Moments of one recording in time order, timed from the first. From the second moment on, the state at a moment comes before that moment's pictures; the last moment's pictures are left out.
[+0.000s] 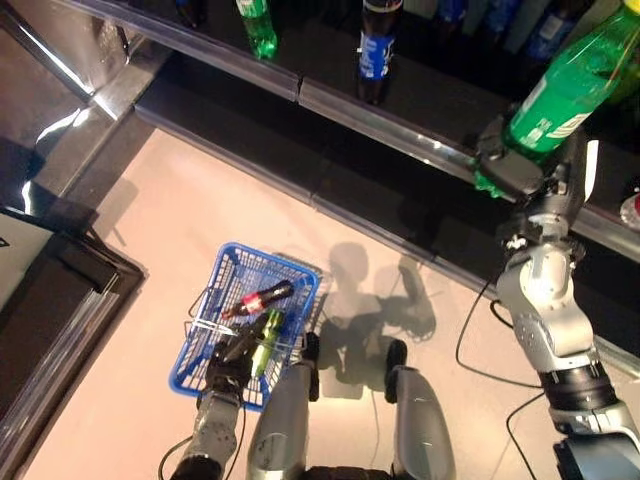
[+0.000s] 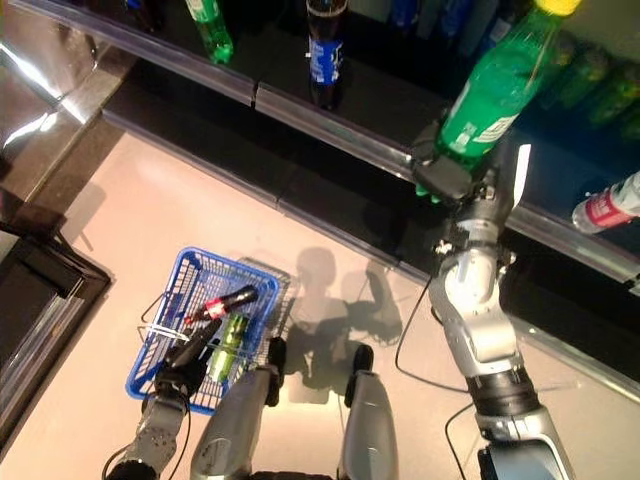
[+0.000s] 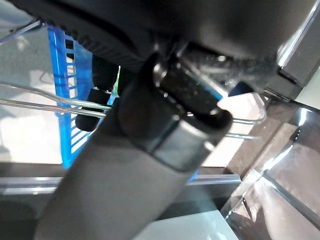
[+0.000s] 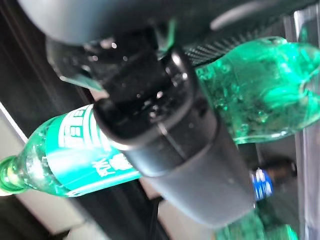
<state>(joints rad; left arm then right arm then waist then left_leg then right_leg) -0.01 0.20 -0.08 0.61 -1.19 -0.19 -0.03 -0.35 -0.54 0.08 -0.15 0.51 -0.08 -0.44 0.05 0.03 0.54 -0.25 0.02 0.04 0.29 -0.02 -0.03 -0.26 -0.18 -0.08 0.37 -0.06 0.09</state>
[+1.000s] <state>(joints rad) 0.11 0.48 -0.22 -0.03 -1.17 0.08 -0.24 -0.31 -0.47 0.42 -0.29 0.59 0.01 -0.34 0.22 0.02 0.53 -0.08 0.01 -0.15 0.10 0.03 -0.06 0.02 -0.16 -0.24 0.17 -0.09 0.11</state>
